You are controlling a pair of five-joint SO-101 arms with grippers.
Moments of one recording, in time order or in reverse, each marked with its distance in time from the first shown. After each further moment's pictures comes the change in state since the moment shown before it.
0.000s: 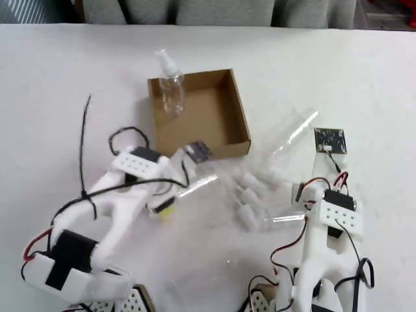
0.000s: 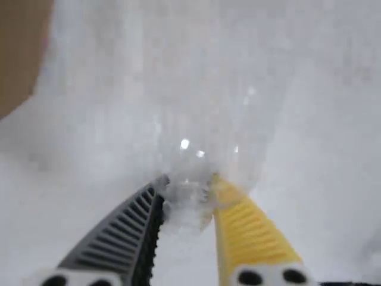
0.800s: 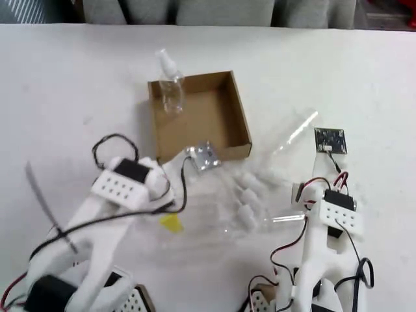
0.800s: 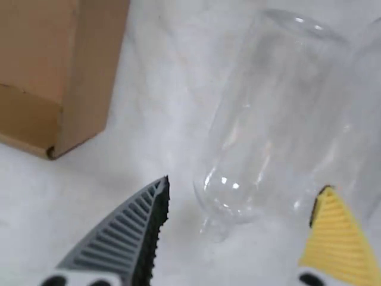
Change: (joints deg) left arm 3.3 -20.0 6.0 0.4 -8.0; right arm 0.0 0.0 0.0 0.0 0.0
